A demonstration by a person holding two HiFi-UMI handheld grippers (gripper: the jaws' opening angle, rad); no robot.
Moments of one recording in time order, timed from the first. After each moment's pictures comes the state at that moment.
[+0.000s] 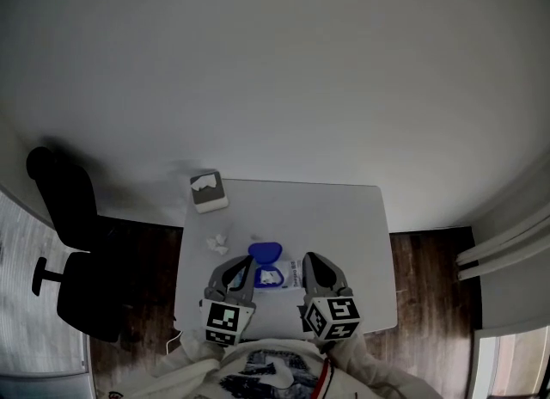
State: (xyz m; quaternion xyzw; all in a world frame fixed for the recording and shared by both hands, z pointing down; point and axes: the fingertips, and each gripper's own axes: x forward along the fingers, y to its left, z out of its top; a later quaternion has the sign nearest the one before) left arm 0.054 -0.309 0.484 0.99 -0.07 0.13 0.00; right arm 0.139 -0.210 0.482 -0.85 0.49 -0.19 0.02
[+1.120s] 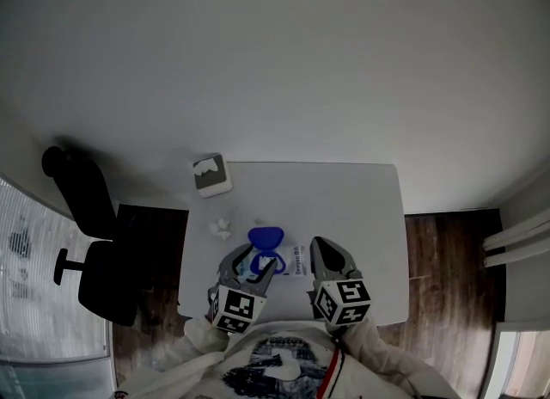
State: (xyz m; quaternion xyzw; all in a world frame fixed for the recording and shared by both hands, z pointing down) left arm 0.081 -0.263 0.552 0.96 -0.04 0.26 -0.07; right arm 0.174 -0.188 0.522 -0.82 0.52 -0.23 0.05
